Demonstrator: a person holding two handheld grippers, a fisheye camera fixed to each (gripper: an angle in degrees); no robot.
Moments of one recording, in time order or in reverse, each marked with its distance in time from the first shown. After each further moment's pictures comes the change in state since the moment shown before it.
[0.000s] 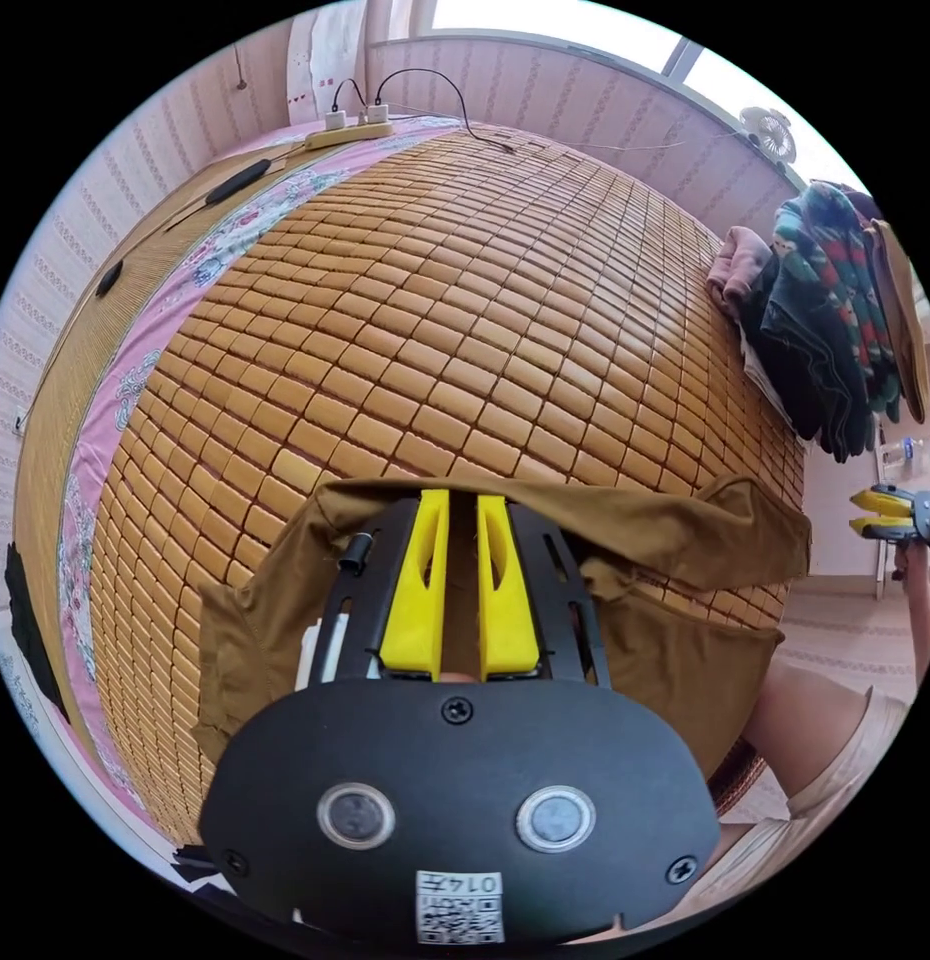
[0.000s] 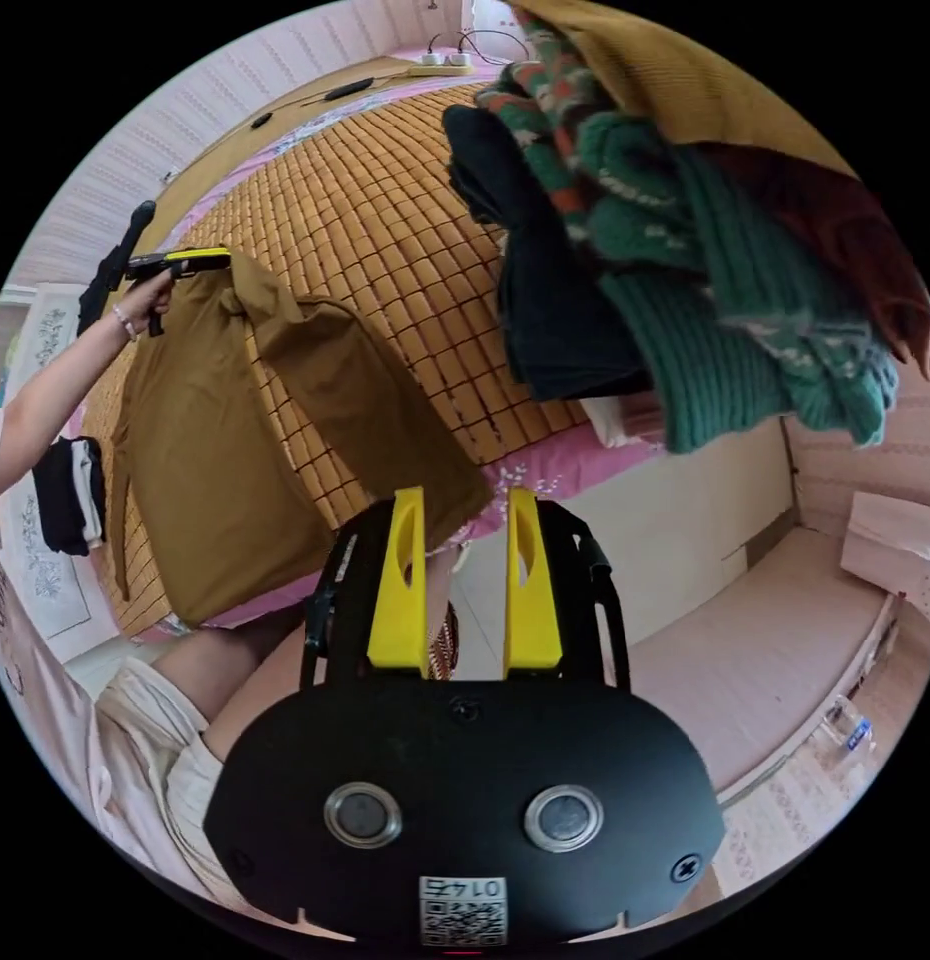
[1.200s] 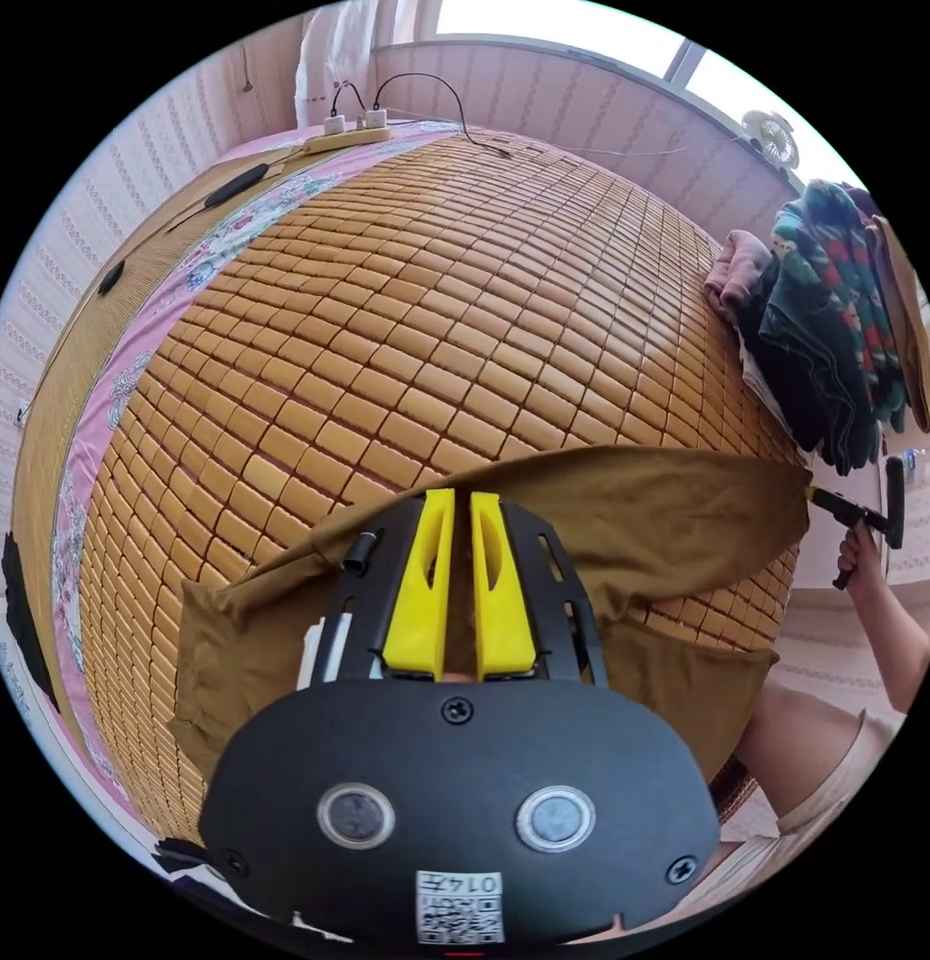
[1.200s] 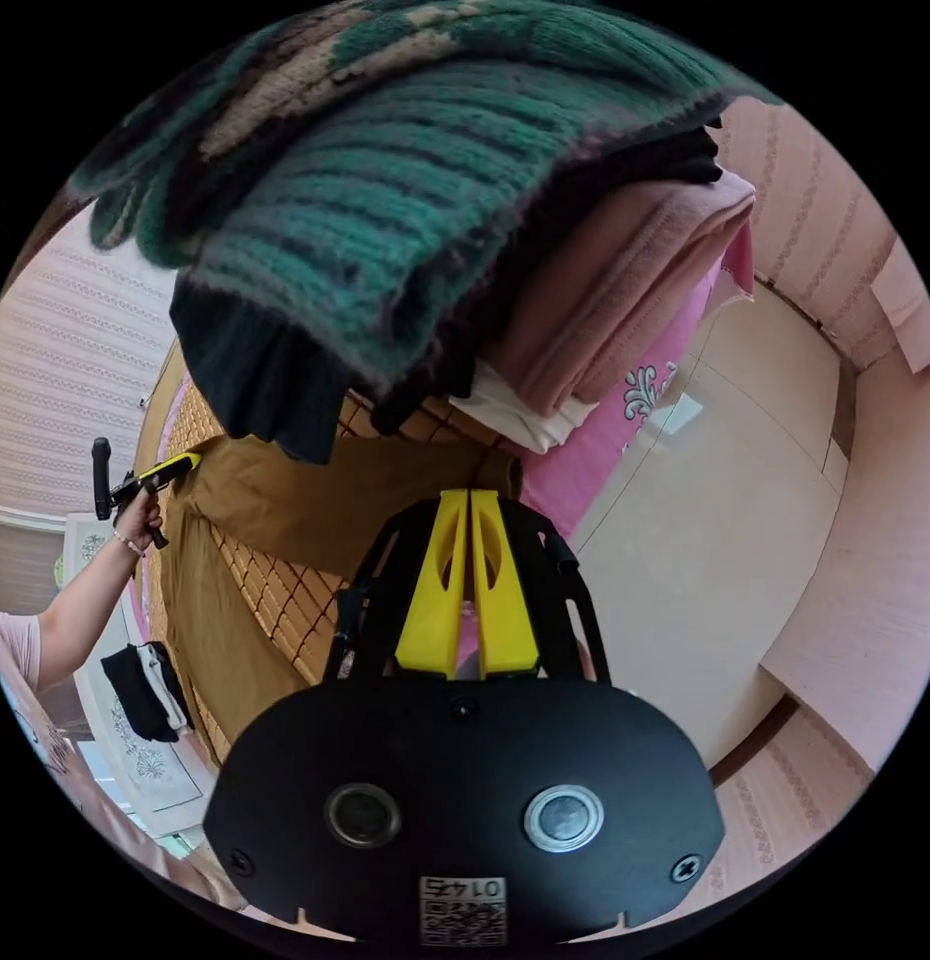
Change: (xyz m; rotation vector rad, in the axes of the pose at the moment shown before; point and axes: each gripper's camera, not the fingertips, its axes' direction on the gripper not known) left arm 0.027 -0.021 -0.085 0.027 0.000 -0.028; right arm 0.134 -0.036 0.095 0.310 -0.169 0.519
